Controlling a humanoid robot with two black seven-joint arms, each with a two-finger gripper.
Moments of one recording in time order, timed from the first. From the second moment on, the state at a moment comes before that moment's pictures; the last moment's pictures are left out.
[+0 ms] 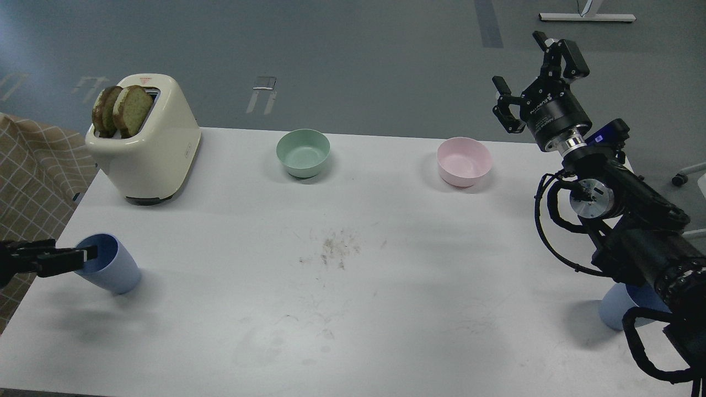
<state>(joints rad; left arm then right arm) -0.67 1.30 0.00 -1.20 1.40 -0.03 -0.49 0.91 -0.13 0.76 0.39 -0.30 0.49 0.47</state>
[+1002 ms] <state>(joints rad) -0.77 1.38 -0.02 -1.30 1.46 -0.02 -0.49 0.93 -0.14 0.75 0.40 -0.30 0.49 0.47</state>
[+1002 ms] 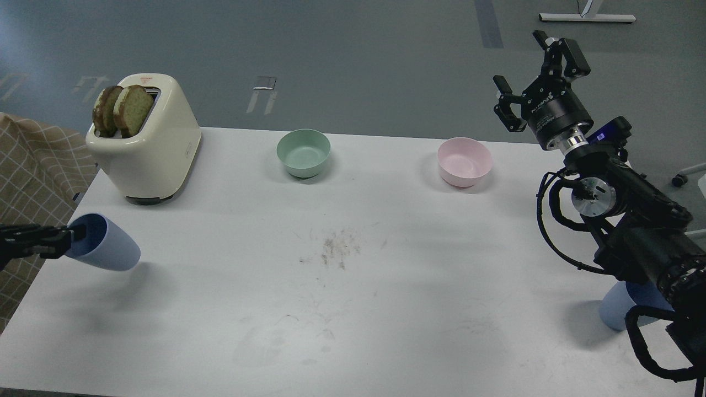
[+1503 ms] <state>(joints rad) -1.29 1.20 -0.02 -1.48 1.58 -0.29 -0.49 1.18 -0.16 0.65 0.40 -0.31 0.49 0.47</state>
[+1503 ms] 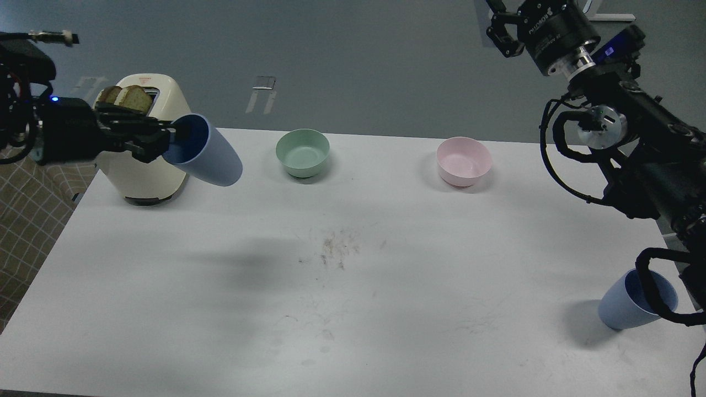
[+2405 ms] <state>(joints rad) -1.31 0.37 0.00 -1.13 1.79 -0.42 -0.49 1.38 -0.15 0.52 0.38 -0.31 0.49 0.47</state>
